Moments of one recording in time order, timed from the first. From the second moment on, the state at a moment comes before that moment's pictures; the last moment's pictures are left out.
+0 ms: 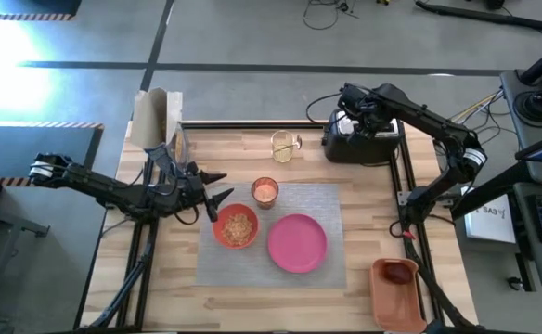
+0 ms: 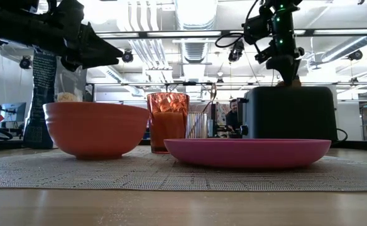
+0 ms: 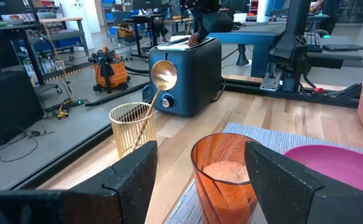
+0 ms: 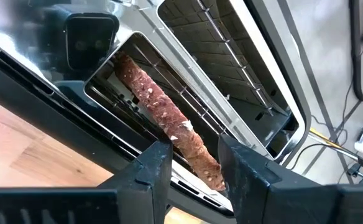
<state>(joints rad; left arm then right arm) -0.20 0.88 0.26 0.49 -0.66 -0.07 -0.72 1.54 1.46 -1.39 0.42 0.00</state>
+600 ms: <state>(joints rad) -0.20 0.88 0.26 0.49 -0.66 -0.07 -0.72 1.53 1.46 -1.41 0.41 -0.03</state>
